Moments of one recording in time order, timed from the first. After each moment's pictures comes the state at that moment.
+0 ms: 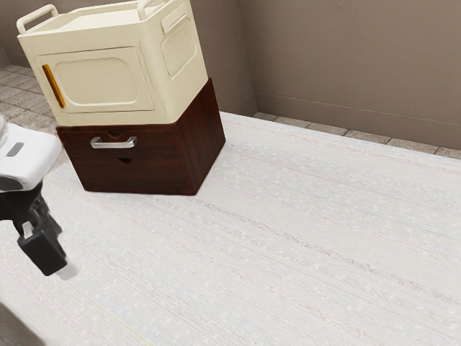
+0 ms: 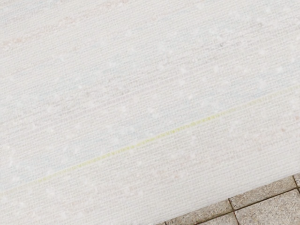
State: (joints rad) arm -0.08 -0.77 0.03 -2.15 0.07 1.53 0.34
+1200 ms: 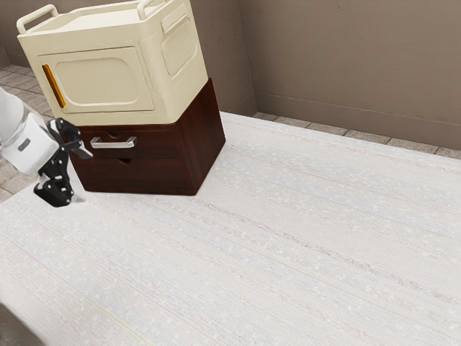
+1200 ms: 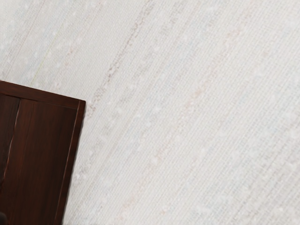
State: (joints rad) arm -0.19 -0.56 0.46 -2.19 0.31 2.17 1.16
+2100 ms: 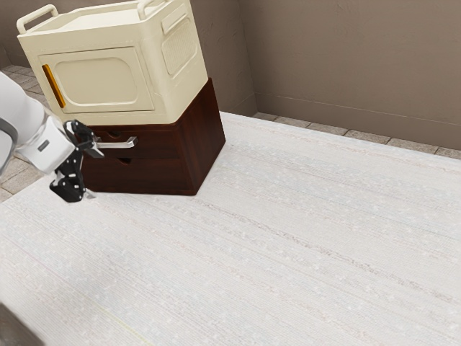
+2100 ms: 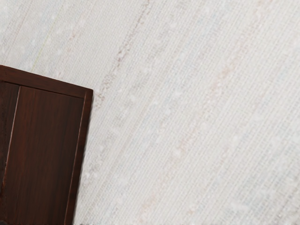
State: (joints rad) arm -0.38 -0.44 0.69 -2.12 0.35 2.25 1.22
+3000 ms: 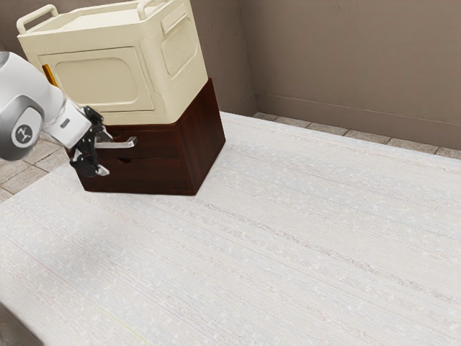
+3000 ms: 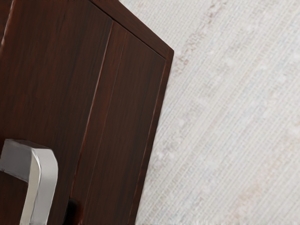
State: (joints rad) arm -1.25 -0.36 1.61 -1.79 0.37 2.28 1.25
